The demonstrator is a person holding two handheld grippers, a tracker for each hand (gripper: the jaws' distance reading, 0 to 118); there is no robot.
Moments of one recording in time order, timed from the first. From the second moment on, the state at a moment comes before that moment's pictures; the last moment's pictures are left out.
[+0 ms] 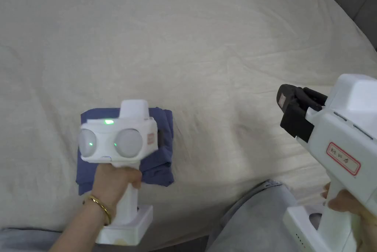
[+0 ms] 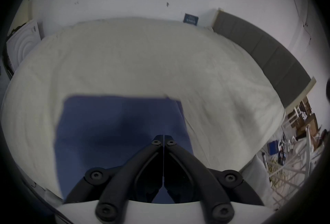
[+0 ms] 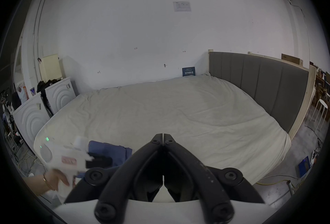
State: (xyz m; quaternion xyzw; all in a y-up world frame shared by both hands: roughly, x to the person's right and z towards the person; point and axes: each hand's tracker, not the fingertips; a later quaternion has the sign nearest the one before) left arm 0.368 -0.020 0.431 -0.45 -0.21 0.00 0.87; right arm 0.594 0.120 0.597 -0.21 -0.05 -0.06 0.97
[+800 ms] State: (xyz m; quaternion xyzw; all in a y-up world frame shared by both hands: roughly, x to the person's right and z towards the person) left arm 0.261 0.078 0.468 -0.10 -0.04 -0.06 0.99; right arm 0.491 0.111 0.517 -0.18 0.04 -0.02 0.98
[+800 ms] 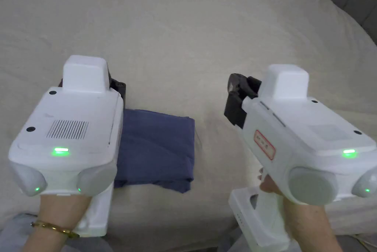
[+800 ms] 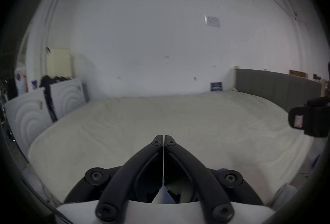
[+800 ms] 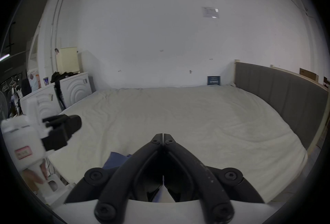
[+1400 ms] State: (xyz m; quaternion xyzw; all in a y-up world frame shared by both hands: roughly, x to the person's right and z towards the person) left arm 0.193 0.077 0.476 -0.15 -0.01 0.00 0.99; right arm 0.392 -0.070 0.435 -0.37 0.03 0.02 0.93
